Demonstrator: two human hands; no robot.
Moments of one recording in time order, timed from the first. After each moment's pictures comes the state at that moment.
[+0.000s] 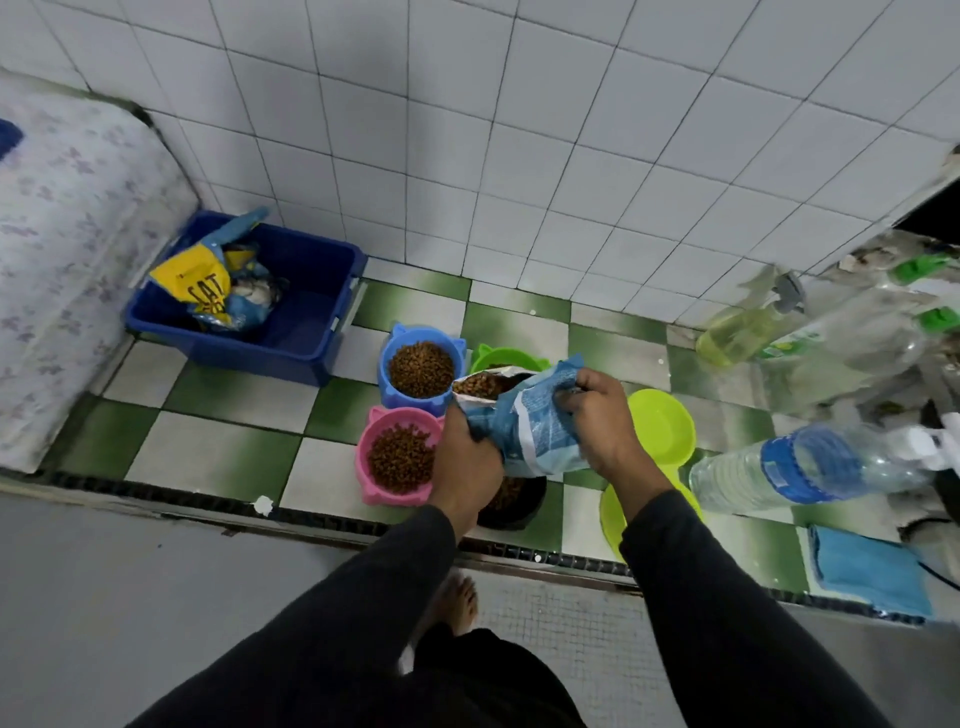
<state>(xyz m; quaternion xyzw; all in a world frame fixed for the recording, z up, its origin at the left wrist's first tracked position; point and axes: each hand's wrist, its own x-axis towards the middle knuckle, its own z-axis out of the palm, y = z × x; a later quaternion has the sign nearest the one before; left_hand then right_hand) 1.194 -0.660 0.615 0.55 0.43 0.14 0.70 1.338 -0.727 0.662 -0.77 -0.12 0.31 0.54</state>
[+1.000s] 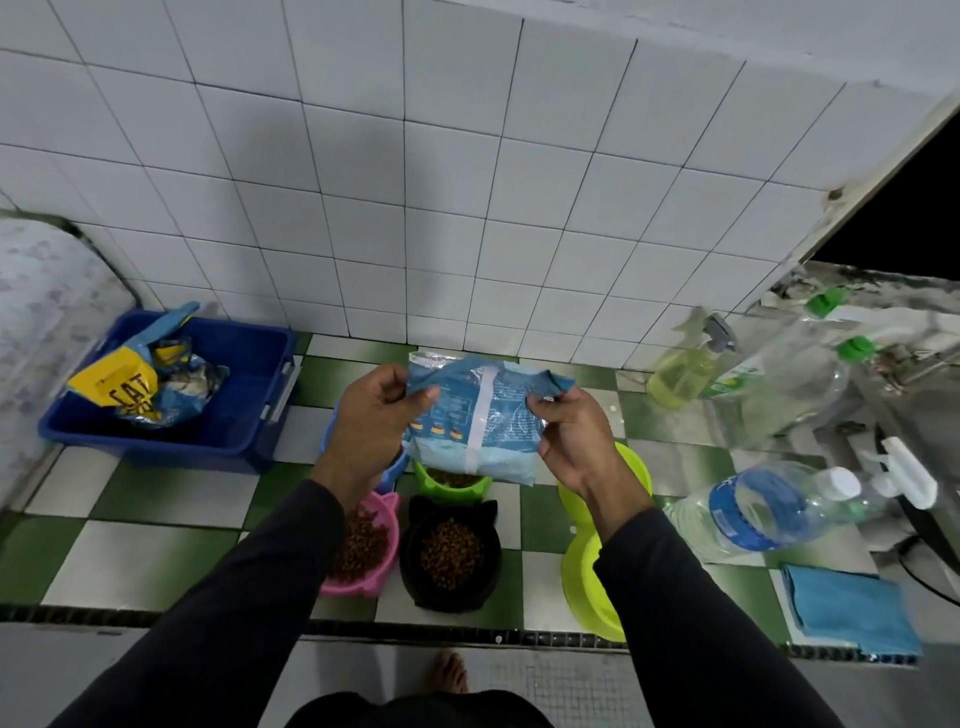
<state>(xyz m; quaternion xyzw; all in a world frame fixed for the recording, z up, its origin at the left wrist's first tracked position) 1.240 -0.578 0.707 0.61 0.30 0.21 0.70 1.406 -0.729 0.693 -0.55 -0.06 0.41 0.72</state>
